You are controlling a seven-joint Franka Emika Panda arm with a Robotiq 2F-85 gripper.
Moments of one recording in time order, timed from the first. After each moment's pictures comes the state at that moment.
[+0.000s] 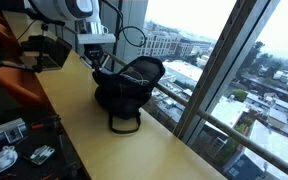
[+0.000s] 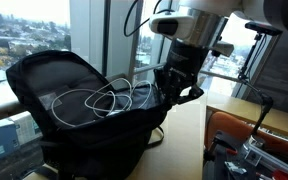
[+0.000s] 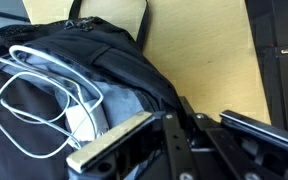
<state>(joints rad) 0.17 0.08 0.18 -2.22 -0.34 2.34 -0.78</state>
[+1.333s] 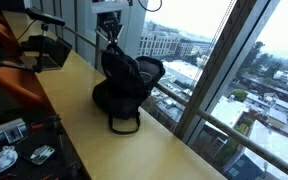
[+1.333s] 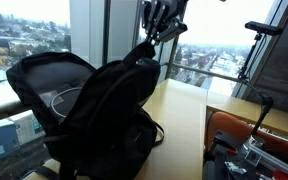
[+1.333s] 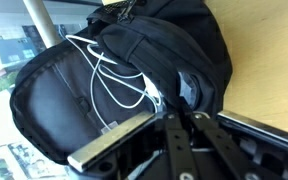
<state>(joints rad) 0.15 0.03 0.18 -1.99 -0.28 2.29 -0.78</state>
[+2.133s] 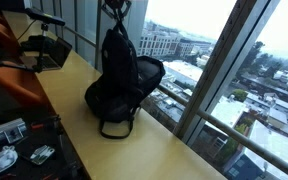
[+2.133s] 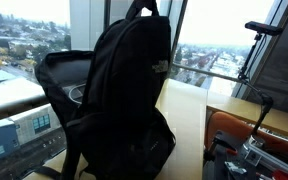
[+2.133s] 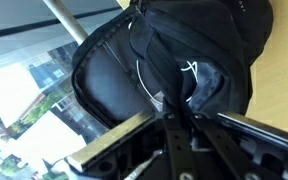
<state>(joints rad) 0.15 0.00 0.17 -1.81 -0.26 2.16 -0.55</state>
